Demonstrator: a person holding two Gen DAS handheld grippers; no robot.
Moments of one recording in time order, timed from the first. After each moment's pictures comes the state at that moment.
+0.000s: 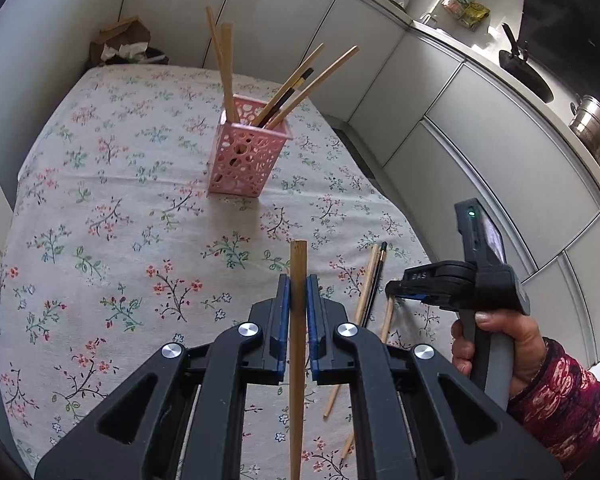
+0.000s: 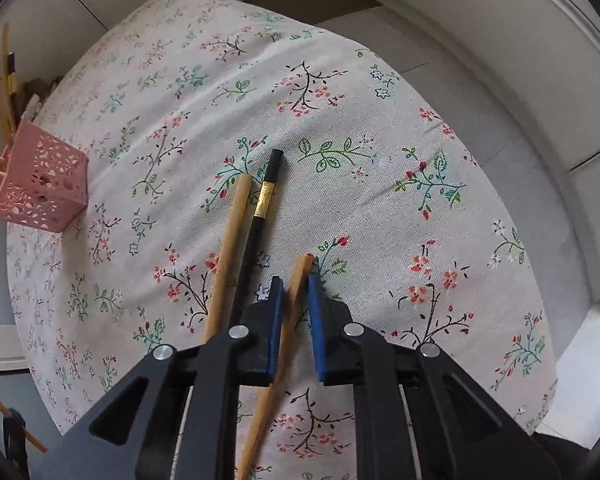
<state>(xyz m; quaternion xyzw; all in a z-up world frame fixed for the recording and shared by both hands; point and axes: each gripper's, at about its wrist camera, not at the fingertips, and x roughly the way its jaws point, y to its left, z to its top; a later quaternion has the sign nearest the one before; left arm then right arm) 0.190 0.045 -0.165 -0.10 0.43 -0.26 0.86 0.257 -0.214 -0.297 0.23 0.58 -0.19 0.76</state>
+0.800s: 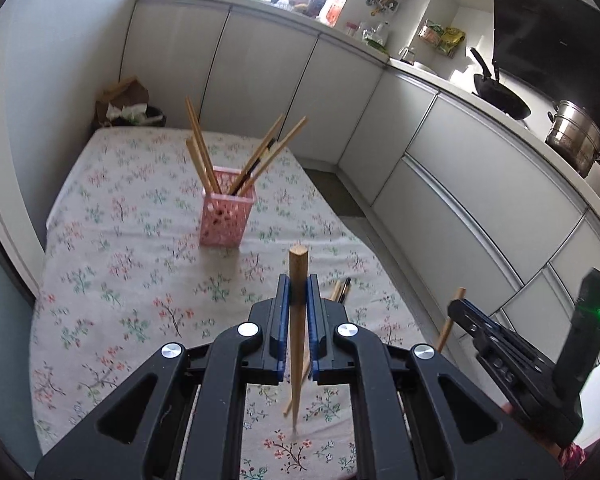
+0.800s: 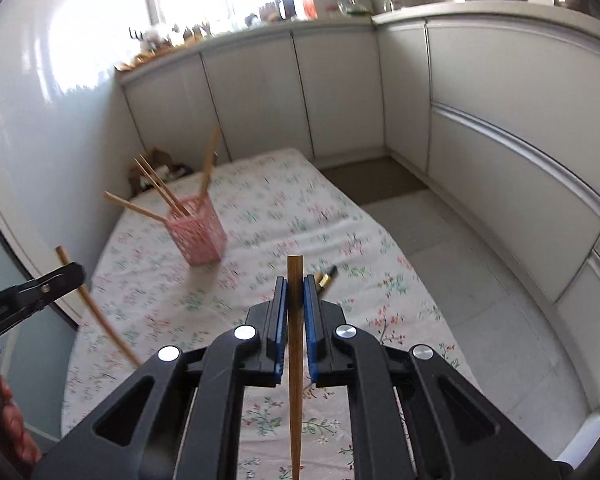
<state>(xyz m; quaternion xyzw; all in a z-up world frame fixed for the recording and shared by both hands) 0.137 0.036 -0.087 -0.09 0.35 -0.25 0.90 0.090 -0.162 -0.143 0.12 0.29 -0.09 0.95</state>
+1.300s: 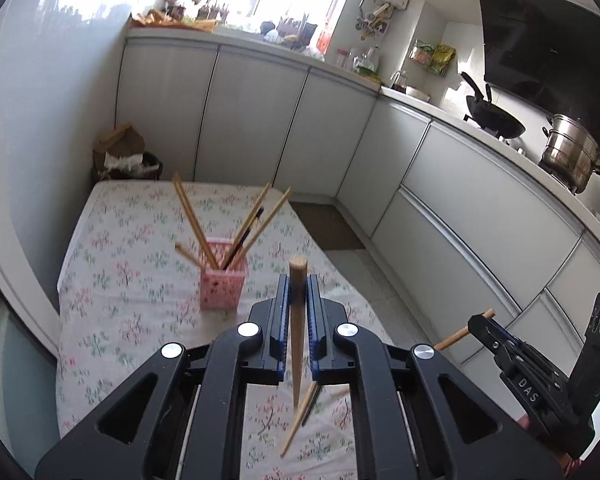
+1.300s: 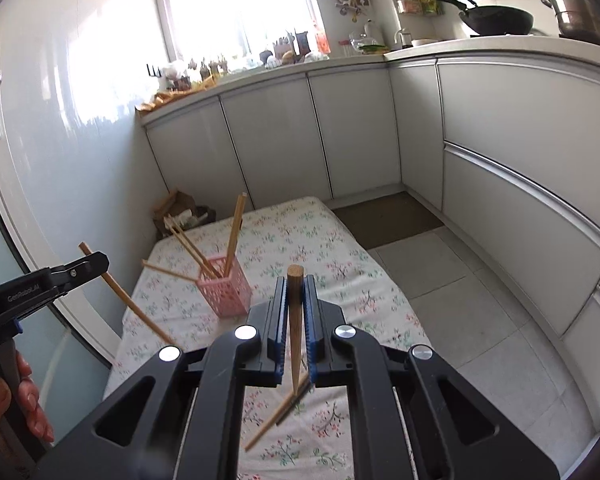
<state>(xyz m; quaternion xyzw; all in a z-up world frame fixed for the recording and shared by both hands) 0.163 0.022 -0.018 -0.08 0.30 -0.24 0.92 0.093 -0.178 -0.071 0.14 0.24 -0.06 0.96</state>
